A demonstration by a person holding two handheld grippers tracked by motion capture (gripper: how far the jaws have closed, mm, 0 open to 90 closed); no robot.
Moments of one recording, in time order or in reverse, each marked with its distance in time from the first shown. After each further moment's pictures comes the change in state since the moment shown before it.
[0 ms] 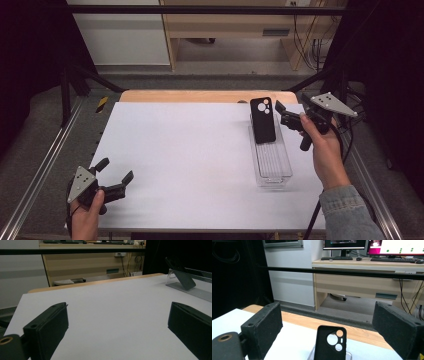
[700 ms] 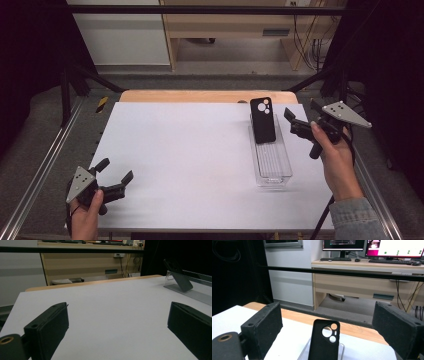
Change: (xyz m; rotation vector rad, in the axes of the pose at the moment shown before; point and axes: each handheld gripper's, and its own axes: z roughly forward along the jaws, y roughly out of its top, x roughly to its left) left arm 0.001 -0.001 -0.001 -0.003 -0.017 -0.024; right arm -0.010 -0.007 -0.029 -0.010 -0.005 -0.016
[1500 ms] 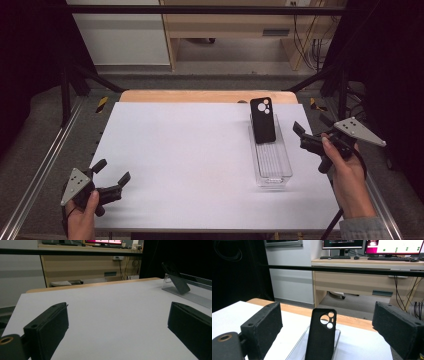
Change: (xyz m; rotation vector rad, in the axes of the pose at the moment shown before) left arm 0.004 0.001 -0.008 -0.022 -0.004 -0.006; right arm -0.007 -0.021 -0.034 0.002 0.007 0.015
